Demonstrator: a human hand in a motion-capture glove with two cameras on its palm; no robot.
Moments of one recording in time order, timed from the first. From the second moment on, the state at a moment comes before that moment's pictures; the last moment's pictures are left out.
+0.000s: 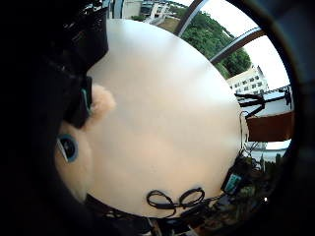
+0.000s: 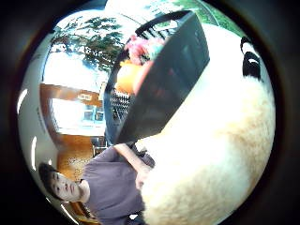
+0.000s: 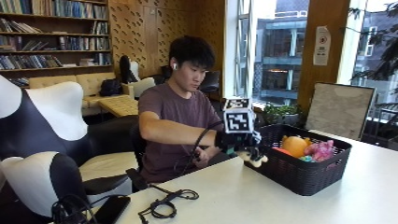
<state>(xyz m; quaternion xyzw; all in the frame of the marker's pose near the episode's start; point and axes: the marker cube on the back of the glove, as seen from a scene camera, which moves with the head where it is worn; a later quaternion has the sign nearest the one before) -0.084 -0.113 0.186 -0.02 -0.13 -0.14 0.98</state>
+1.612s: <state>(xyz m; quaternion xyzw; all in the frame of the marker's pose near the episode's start) -0.351 -0.153 0.078 -0.06 0.09 -0.15 0.98</state>
